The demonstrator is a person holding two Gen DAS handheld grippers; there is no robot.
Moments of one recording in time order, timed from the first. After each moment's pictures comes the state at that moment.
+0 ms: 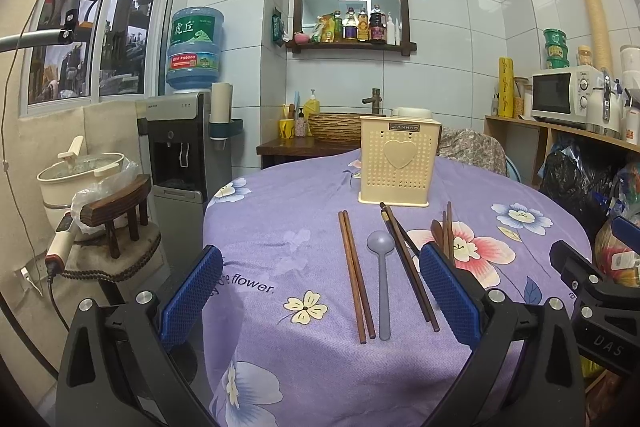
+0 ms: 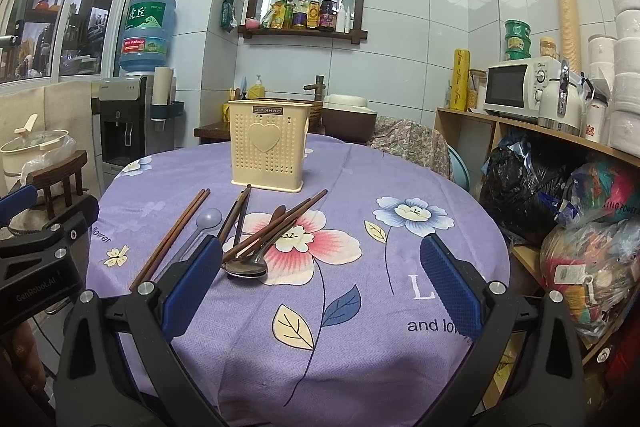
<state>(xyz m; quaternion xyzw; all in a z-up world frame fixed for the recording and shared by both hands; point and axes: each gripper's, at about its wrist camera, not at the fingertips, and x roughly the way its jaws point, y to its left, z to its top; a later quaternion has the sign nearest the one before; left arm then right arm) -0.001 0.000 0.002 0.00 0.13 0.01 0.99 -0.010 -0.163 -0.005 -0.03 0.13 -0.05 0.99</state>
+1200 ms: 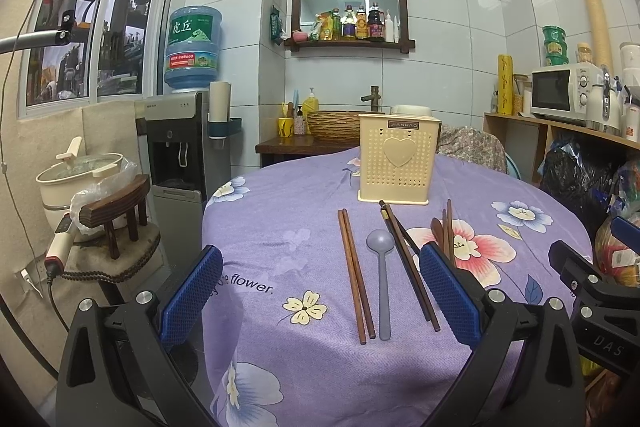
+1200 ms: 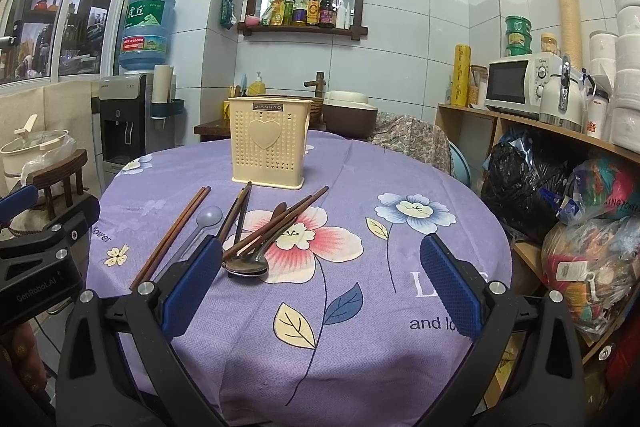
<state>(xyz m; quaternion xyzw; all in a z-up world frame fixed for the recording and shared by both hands) 0.000 0.001 0.000 0.00 0.13 0.01 0.99 -0.009 -0.161 -0.014 -0.03 0.14 -0.05 0.99</state>
